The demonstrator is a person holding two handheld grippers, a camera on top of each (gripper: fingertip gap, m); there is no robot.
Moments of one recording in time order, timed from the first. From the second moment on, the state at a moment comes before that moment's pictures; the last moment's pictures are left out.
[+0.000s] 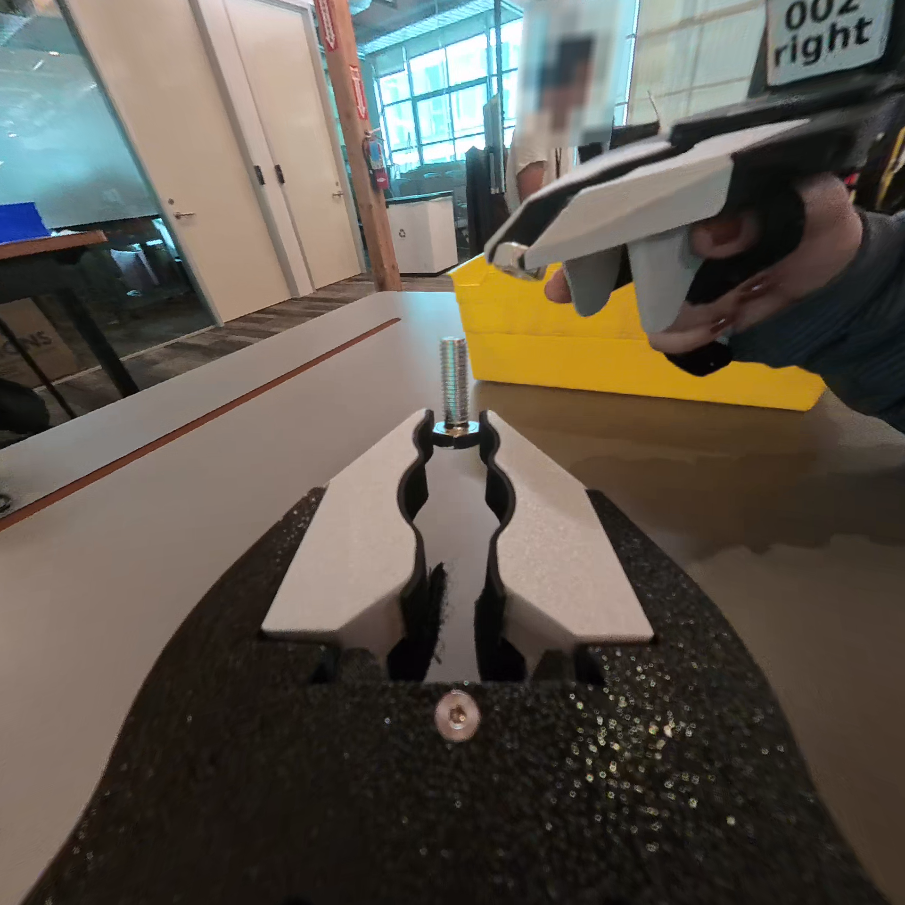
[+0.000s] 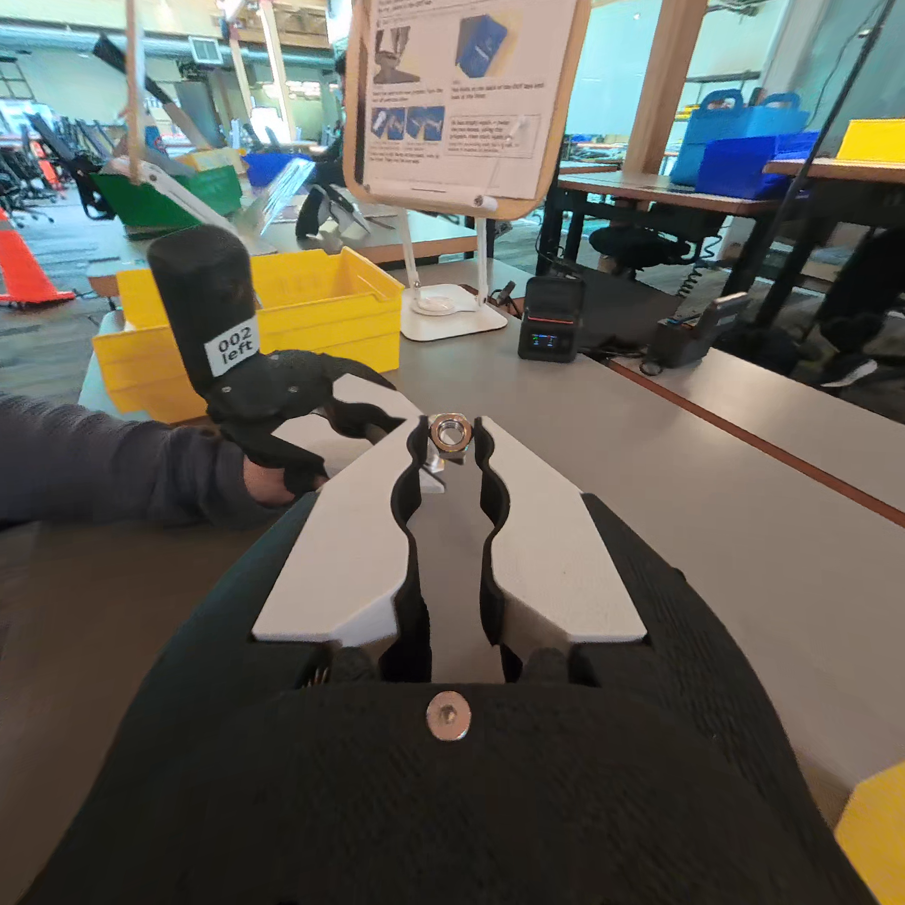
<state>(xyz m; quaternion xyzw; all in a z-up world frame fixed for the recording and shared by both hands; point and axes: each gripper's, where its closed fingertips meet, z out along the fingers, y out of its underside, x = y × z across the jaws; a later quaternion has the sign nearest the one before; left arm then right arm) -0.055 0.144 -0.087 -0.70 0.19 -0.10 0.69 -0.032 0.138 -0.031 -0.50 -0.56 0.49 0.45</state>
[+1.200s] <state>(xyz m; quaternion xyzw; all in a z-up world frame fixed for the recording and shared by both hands) -0.019 0.122 -0.082 -0.67 0.23 -0.23 0.67 -0.040 0.111 -0.047 -0.47 -0.60 0.50 0.41</state>
